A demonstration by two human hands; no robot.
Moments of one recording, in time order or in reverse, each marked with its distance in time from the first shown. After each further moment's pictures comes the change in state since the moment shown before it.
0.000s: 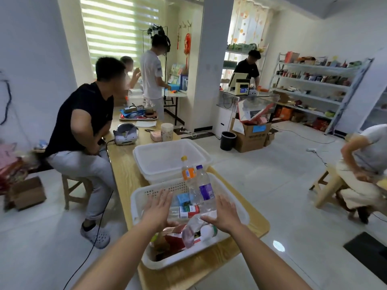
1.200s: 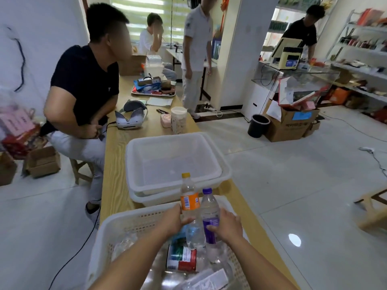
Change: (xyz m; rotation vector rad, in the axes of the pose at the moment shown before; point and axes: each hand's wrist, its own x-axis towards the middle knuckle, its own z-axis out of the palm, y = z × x) left_hand 0.238 0.034 0.033 -0.894 -0.041 -0.235; right_hand 0.254 0.055 0.031 -0.106 -0.132 -0.035
